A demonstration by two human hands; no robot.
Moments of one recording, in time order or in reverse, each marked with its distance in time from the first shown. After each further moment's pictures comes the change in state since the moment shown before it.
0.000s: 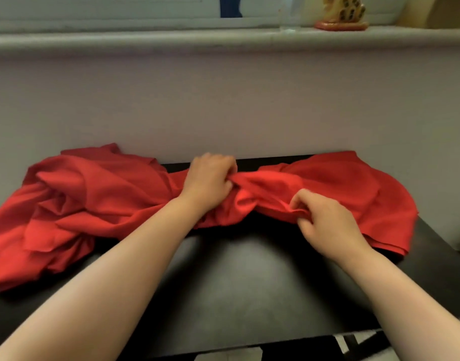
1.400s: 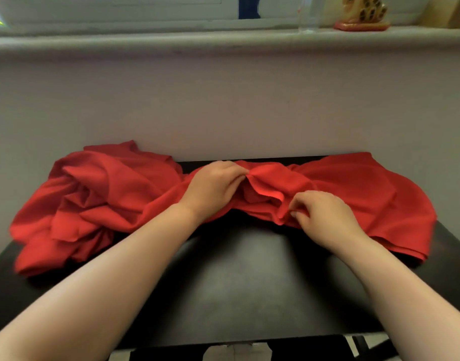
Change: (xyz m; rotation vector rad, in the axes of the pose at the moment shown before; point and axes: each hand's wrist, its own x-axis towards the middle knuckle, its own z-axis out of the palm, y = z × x) left_hand -0.029 -0.017 0.003 -0.174 0.144 0.178; right_hand 0.018 -0.018 0.009 -0.119 -0.139 0.024
